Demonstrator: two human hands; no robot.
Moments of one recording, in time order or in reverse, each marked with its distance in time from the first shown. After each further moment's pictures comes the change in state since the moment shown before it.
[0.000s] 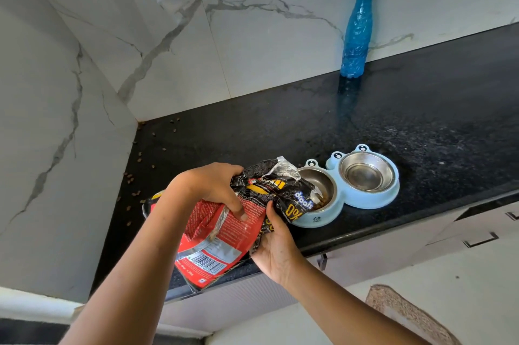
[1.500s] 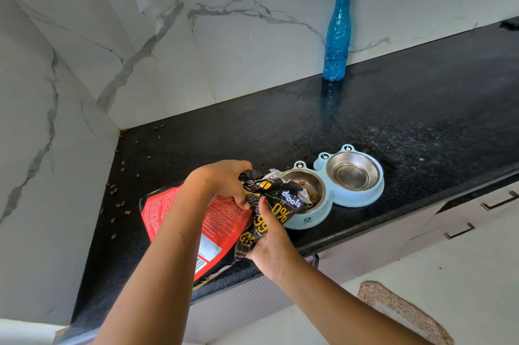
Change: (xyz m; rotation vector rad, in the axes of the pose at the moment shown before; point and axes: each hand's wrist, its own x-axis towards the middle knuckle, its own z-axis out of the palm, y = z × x) left_hand 0.022 0.032 0.000 0.096 0.042 0.021; right_hand -0.006 -0.012 0.012 0.097 0.038 -0.044
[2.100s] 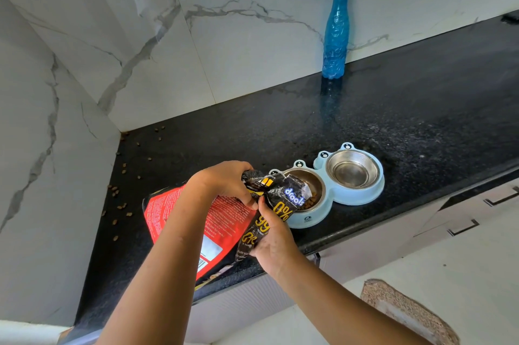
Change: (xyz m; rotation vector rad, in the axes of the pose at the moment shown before) left_hand 0.000 0.002 0.003 -0.144 0.009 0.044; right_hand 0.001 -0.002 0.003 -0.044 0.106 -0.080
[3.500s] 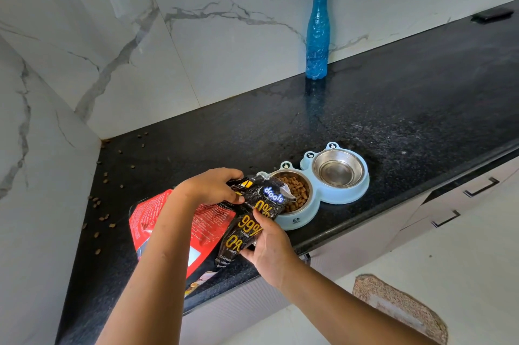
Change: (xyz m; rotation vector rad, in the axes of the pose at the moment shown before) left_hand 0.014 -0.013 0.008 -0.076 -0.014 0.099; right_hand 0.004 -0.006 -0.016 0.062 0.050 0.073
